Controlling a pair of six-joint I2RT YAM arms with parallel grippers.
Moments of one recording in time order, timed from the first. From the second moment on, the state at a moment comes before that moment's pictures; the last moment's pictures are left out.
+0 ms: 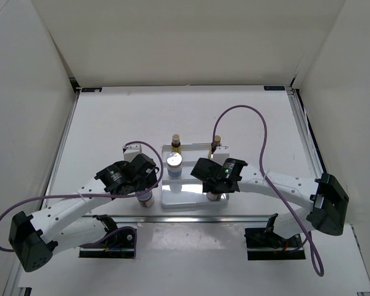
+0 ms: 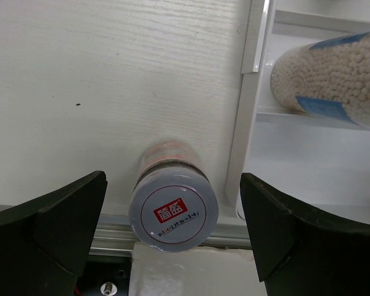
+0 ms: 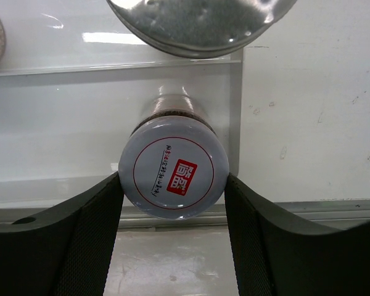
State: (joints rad) left arm -0.83 0.98 0.79 -0.90 -0.45 -0.86; right arm 1.14 1.38 1.03 -0.98 0.48 1.02
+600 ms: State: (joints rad) left arm -0.83 1.08 0.74 -0.86 -0.44 -0.92; right arm 1.18 1.25 1.10 -1.03 0.53 1.04
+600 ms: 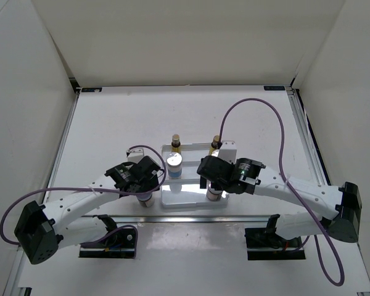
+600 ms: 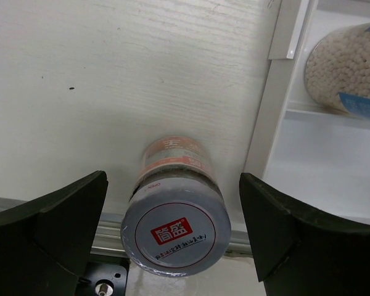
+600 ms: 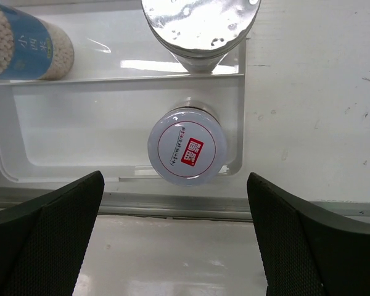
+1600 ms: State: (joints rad) left arm -0.91 1.14 1.03 -0.91 -0.37 -0.85; right arm 1.18 1.15 1.10 -1.12 0.59 1.04
